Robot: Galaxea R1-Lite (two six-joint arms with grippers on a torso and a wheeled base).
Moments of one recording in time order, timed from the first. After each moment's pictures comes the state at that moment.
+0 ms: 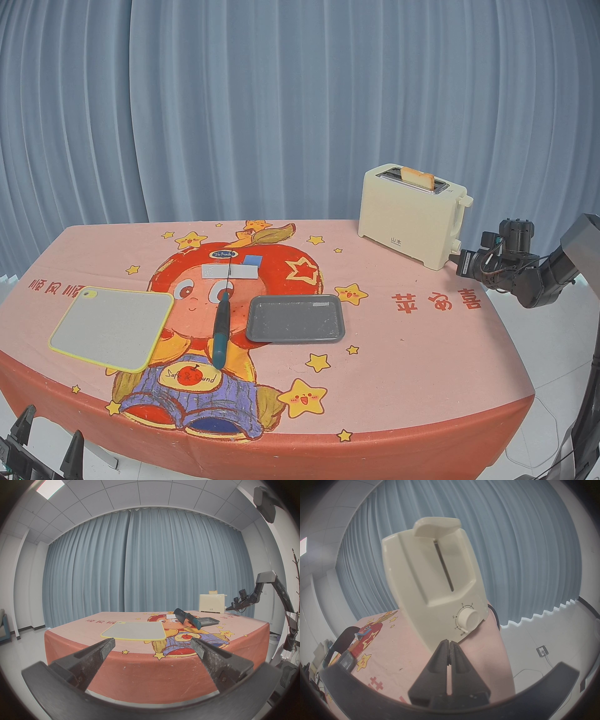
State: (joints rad) left arm 0.00 0.03 -0.02 0.02 -0.03 0.02; right arm 0.02 2.24 -1.11 -0.70 0.27 0.22
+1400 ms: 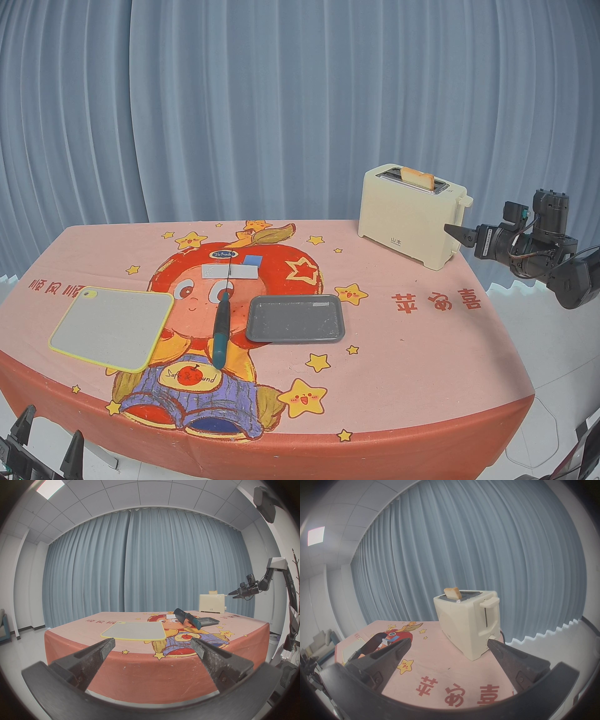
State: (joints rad) left arm 0.00 0.03 -0.02 0.02 -0.03 0.02; right arm 0.11 1.85 -0.88 -0.69 0.23 0.17
